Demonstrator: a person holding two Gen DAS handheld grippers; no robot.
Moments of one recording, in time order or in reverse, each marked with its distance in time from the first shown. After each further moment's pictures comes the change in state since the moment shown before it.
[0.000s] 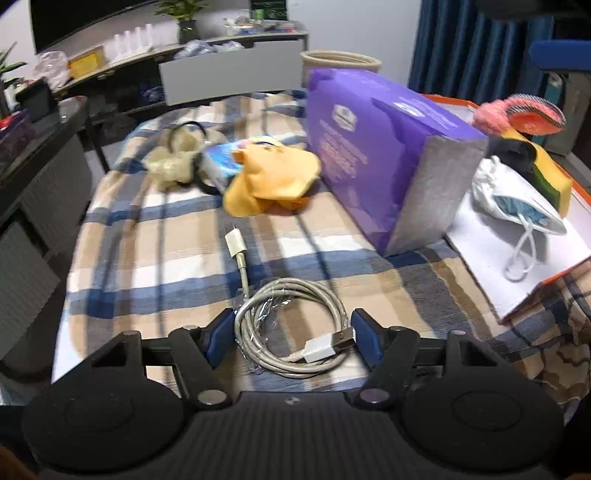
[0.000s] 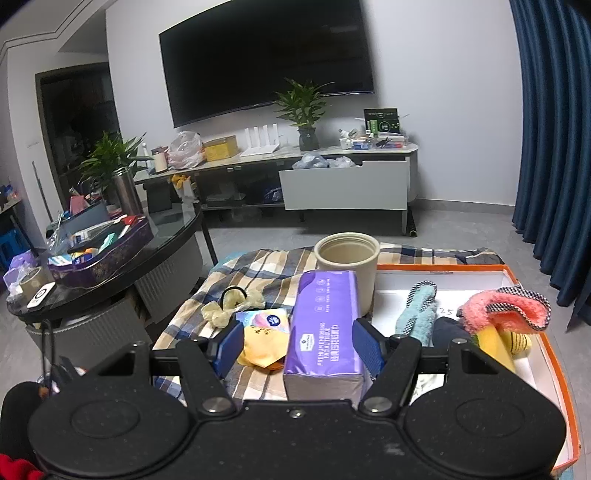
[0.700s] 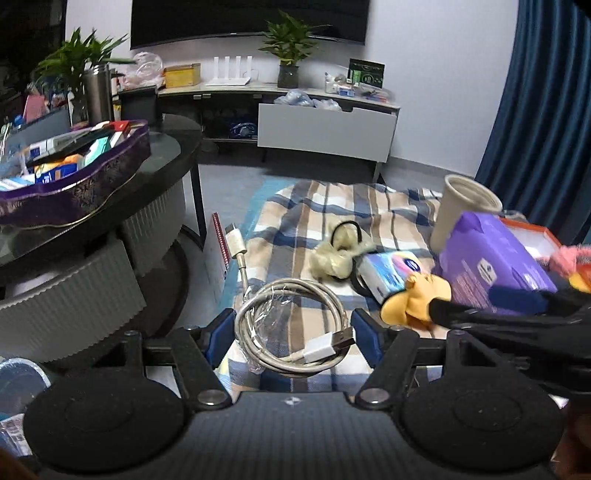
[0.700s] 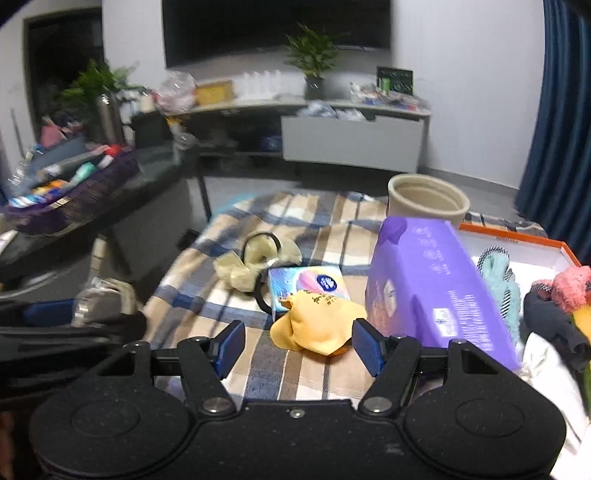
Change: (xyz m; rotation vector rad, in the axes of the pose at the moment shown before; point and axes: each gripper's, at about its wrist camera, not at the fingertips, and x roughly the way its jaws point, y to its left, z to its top) left arm -0.064 0.108 0.039 -0.228 -0.167 0.144; right arm 0.127 0.092 -0.028 -0.062 0.149 -0.109
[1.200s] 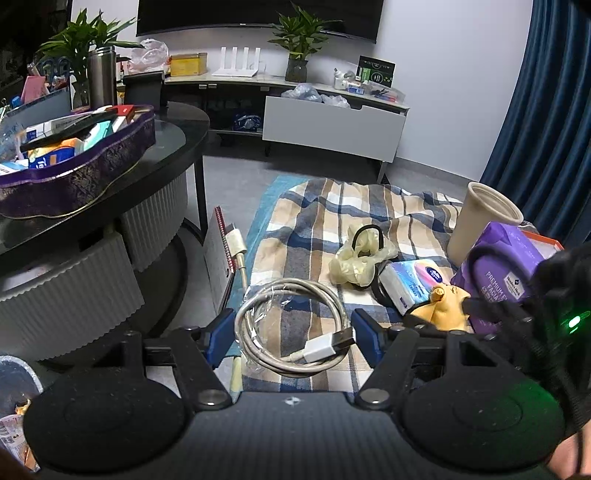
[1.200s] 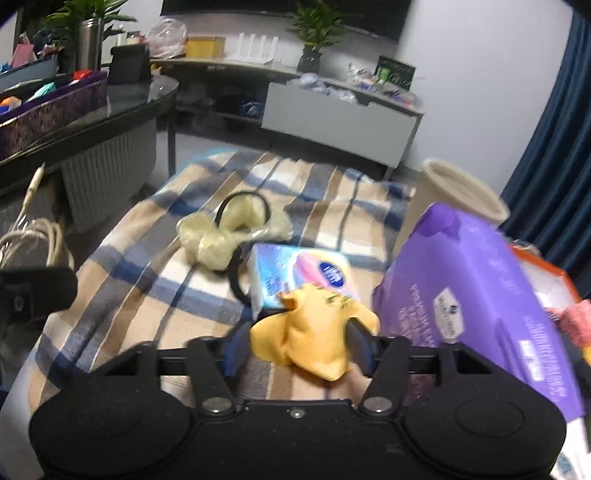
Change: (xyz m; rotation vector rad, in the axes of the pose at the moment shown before) left arm 0.018 0.026 0.008 -0.052 0.013 -0.025; right arm 0.077 0.027 -0.008 -0.149 0.073 -0.163
